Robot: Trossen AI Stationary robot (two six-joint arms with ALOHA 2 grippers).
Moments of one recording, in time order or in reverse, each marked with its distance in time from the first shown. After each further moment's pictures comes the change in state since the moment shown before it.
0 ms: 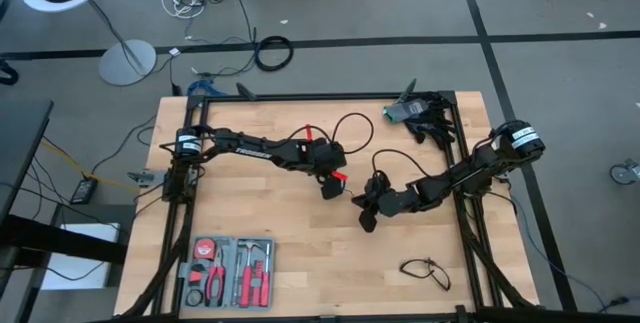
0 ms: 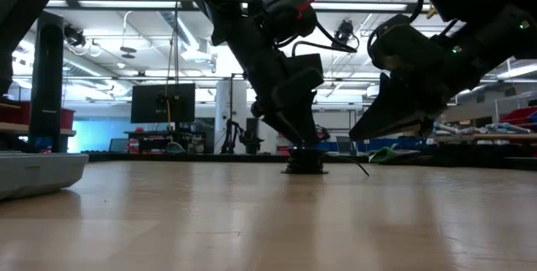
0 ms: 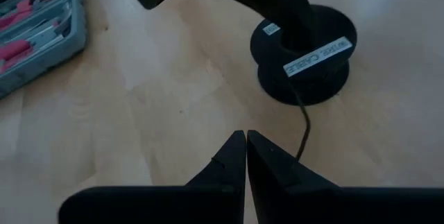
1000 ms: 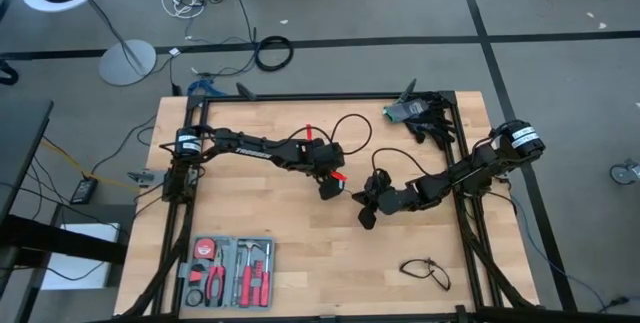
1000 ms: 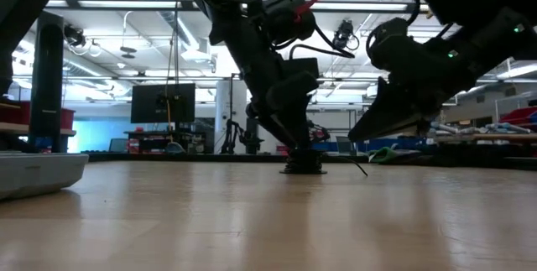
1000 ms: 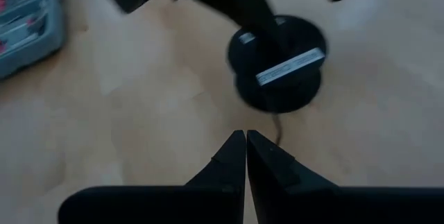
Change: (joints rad) left arm 0.000 0.000 0.000 -0.051 -0.008 -0.018; right arm -0.015 0.000 0.000 -0.016 0.034 -0.045
